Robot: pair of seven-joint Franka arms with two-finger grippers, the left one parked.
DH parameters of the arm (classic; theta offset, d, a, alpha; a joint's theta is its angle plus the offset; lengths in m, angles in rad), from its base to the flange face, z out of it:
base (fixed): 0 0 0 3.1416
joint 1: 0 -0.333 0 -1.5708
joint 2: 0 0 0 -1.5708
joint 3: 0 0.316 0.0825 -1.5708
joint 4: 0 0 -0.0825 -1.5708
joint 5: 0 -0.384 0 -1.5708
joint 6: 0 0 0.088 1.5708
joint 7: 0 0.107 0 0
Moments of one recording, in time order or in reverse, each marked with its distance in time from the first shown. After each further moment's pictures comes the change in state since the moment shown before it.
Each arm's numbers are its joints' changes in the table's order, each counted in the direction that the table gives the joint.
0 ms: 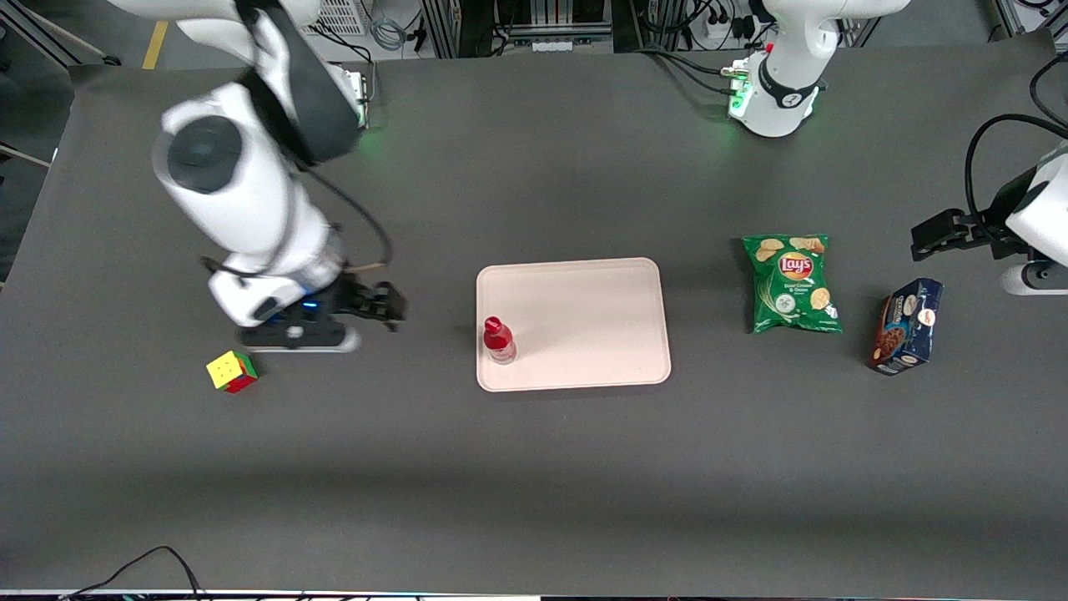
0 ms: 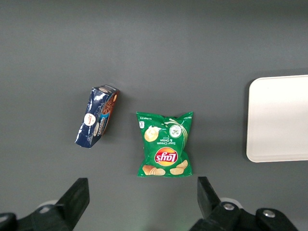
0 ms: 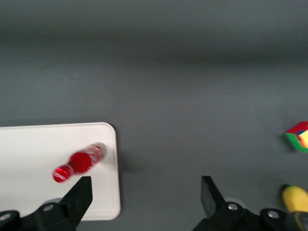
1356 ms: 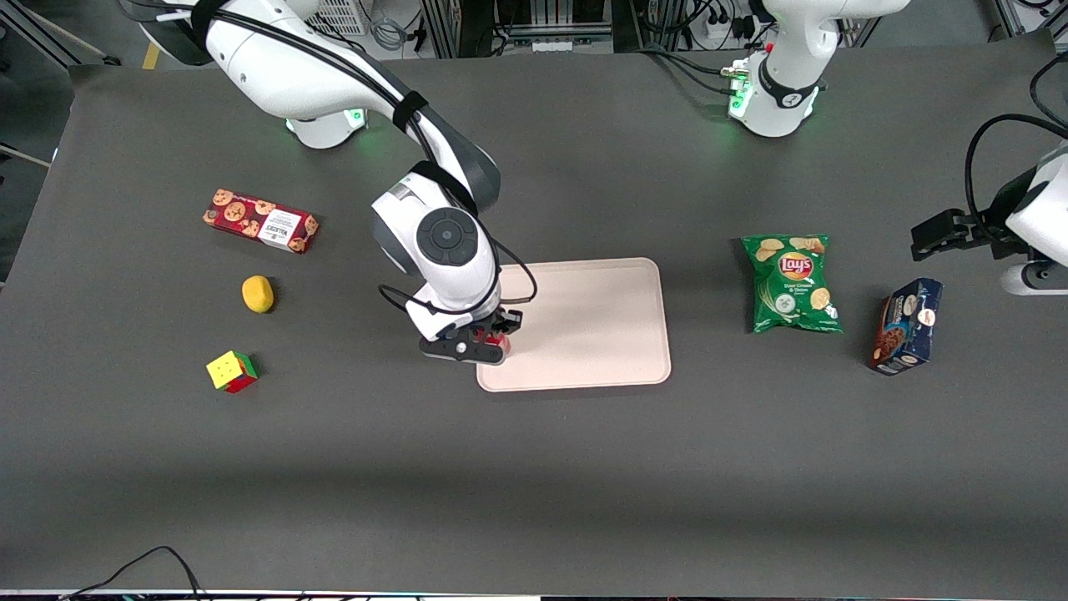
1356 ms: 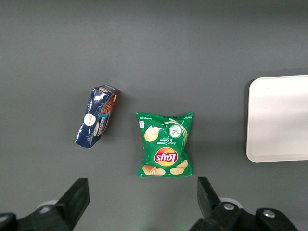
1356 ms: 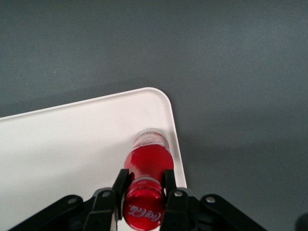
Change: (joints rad) arm -0.268 -0.374 0.004 -0.068 0.121 0.167 0.467
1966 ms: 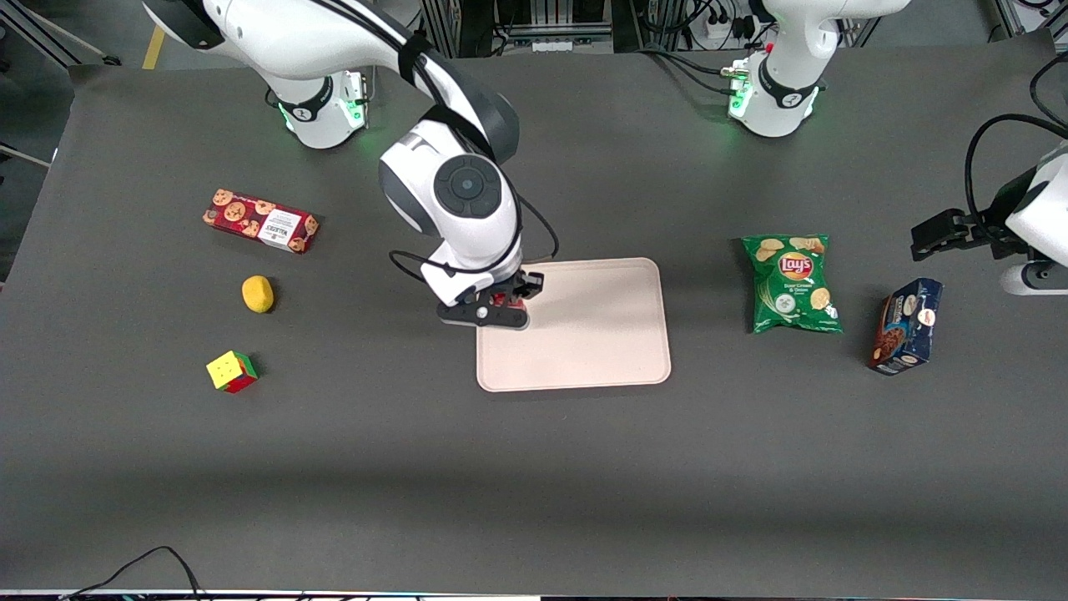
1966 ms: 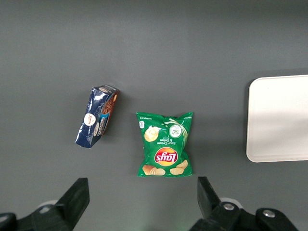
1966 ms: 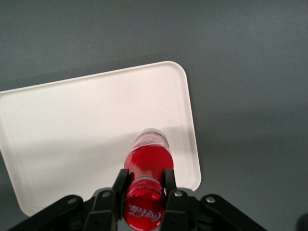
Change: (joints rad) arm -0.059 0.040 0.009 -0.101 -0.058 -0.165 0.000
